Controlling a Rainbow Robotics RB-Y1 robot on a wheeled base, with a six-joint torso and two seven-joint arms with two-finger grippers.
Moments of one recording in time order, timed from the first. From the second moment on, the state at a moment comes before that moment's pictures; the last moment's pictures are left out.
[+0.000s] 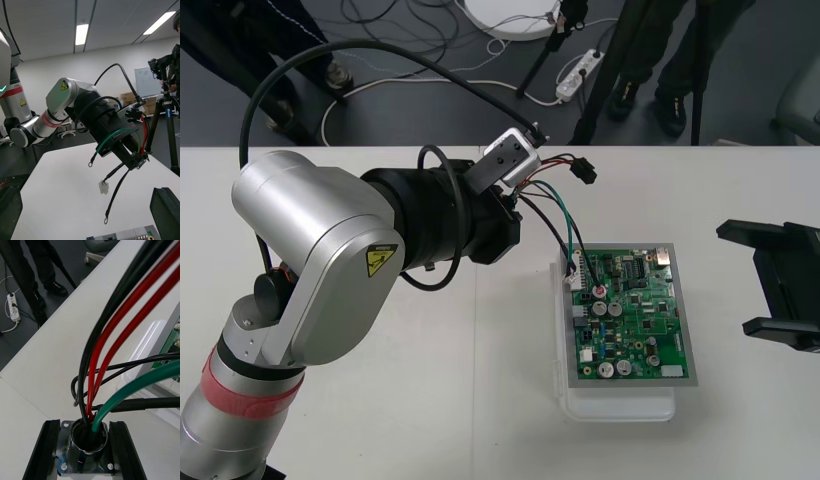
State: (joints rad) right arm -0.29 -1.25 0.74 -1.46 -0.05 -1.47 0.68; left arm -0.39 0.25 -0.35 -2.17 -2.69 -1.36 1.23
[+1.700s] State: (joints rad) right arm 0.31 -1.15 0.15 -2.51 0.23 -0.14 0.31; left arm -0.39 0.25 -0.35 -2.17 -2.68 -1.36 1.23
